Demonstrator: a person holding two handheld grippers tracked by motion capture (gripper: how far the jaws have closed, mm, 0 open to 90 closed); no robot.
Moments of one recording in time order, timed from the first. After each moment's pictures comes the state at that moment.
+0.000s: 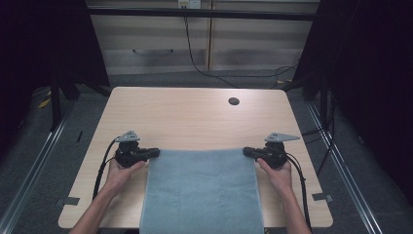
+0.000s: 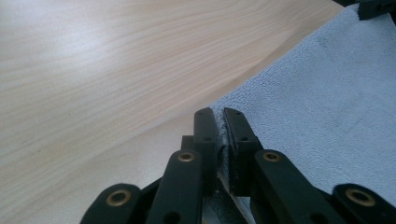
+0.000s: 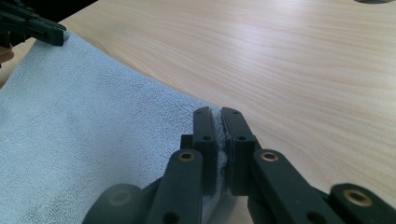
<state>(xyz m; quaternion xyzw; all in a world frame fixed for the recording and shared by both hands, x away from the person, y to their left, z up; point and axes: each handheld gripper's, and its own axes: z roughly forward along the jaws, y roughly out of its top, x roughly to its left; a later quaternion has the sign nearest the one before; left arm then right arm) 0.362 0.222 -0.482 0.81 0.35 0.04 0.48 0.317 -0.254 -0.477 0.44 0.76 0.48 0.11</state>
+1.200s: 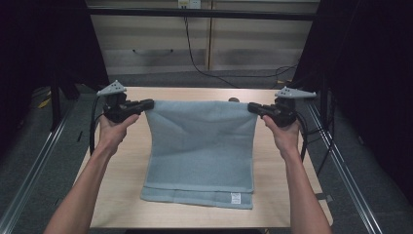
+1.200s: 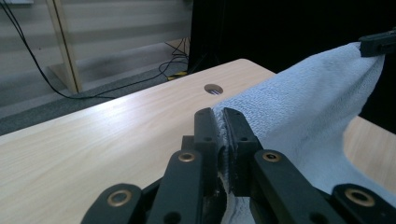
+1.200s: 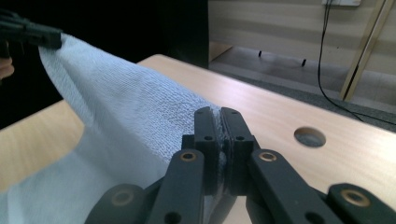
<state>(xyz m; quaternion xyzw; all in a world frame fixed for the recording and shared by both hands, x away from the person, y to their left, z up) 0.406 0.224 -0.366 0.76 0.32 0.13 0.55 0.364 -0.257 -0.362 0.40 0.73 0.53 0.19</state>
